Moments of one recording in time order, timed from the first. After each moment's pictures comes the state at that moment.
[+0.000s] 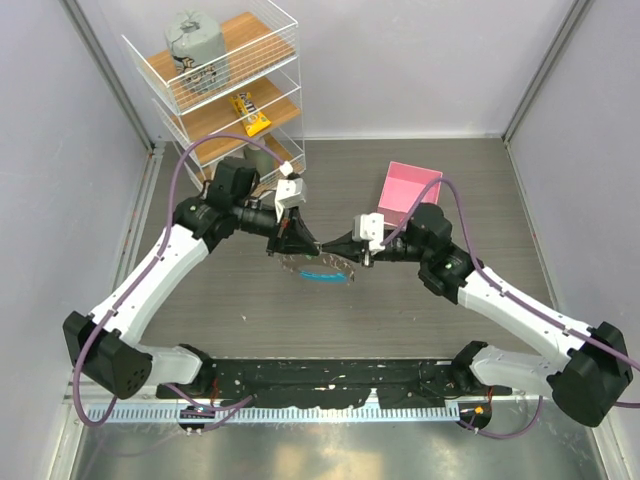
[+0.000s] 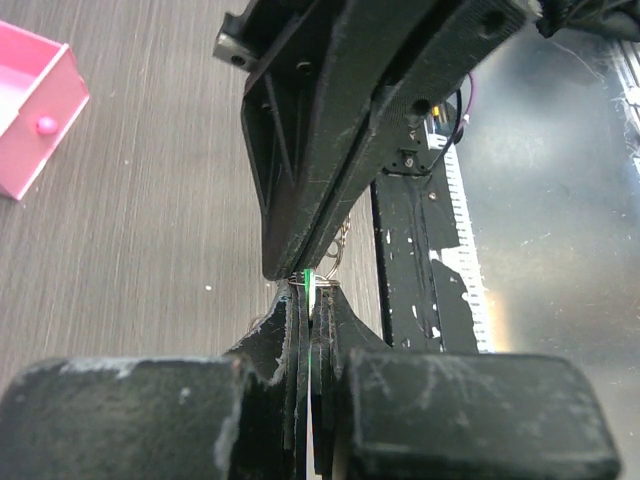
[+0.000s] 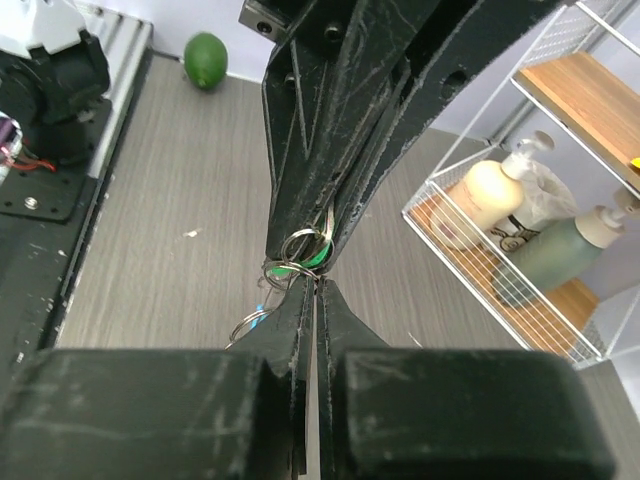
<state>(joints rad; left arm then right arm) -0.51 1.31 1.30 -0.65 1.10 0.39 0.68 1.11 0.80 0.27 -0.81 -0.38</state>
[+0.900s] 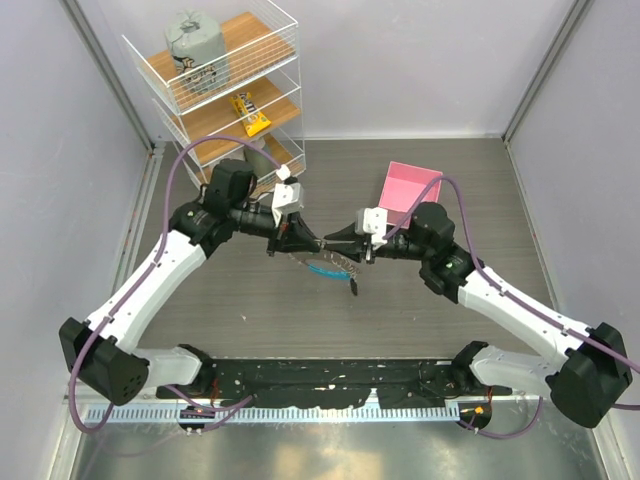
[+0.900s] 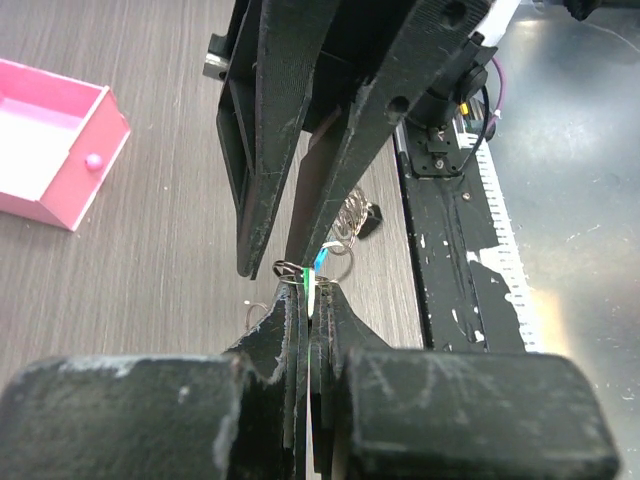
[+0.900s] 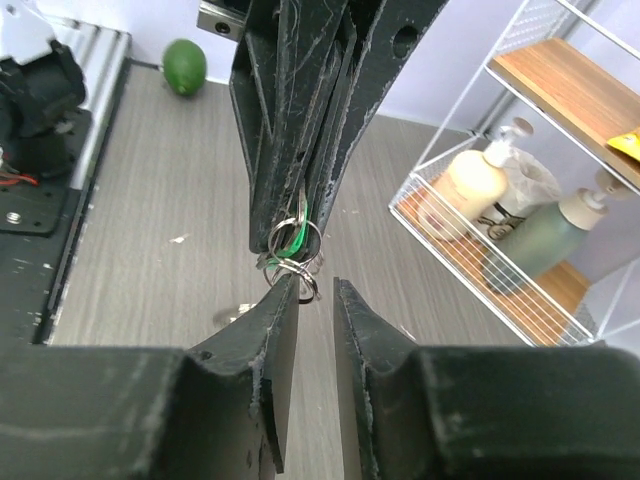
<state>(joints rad) -0.51 1.28 1.27 -0.59 1.06 0.45 0.68 1.10 0.81 0.25 -0.72 -0.39</state>
